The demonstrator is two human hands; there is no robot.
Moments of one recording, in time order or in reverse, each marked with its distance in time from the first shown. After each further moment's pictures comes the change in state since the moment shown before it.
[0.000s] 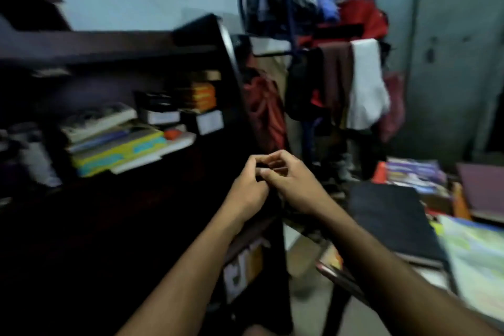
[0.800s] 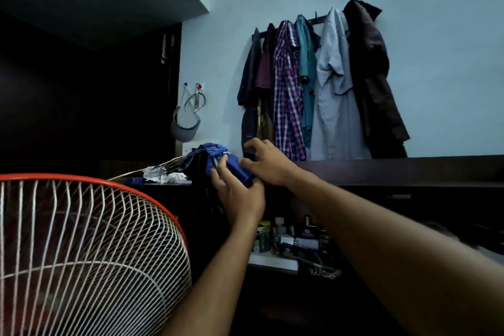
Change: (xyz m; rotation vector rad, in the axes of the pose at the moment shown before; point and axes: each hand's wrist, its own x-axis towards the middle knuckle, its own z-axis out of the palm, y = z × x) left_hand -0.264 0.200 -0.349 0.517 1.758 0.248; right_hand 0.022 -0.473 0.295 0.149 -0.636 -1.062
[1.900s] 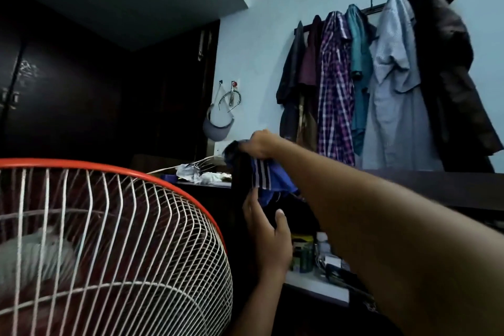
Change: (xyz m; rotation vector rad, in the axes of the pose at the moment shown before) left_hand 0.016 -0.106 -0.013 -0.059 -0.022 0.102; right_hand 0.105 -0.075 0.056 -0.212 -0.217 0.098
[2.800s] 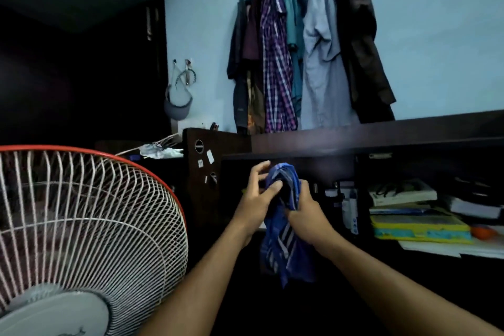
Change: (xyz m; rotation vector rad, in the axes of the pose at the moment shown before) left_hand -0.075 0.067 0.018 -0.145 -0.670 -0.215; right_hand -0.270 0.163 0.091 0.739 0.294 0.264
